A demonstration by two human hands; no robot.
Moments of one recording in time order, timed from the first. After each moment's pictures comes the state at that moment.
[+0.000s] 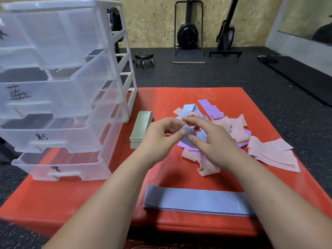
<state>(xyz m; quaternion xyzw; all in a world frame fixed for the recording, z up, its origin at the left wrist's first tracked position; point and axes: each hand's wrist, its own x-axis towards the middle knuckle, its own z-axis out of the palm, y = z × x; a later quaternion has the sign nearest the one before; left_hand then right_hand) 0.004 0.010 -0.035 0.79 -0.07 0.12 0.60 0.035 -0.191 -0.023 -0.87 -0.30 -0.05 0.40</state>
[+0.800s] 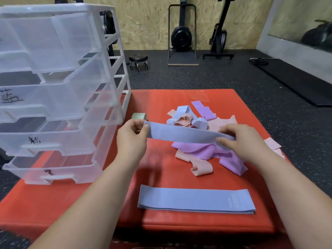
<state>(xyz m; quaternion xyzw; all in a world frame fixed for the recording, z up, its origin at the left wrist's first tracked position) 0.021 0.051 -0.065 0.76 0.16 0.27 0.57 0.066 -0.283 -0.030 -0.95 -0.14 -0.05 0.28</state>
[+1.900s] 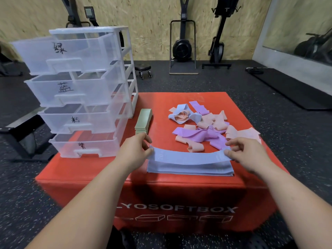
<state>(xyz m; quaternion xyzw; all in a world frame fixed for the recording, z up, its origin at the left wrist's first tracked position) -0.116 0.058 -0.054 0.94 0.05 0.11 0.31 -0.059 -0.332 -0.053 -0.91 -0.05 -0.04 0.41</state>
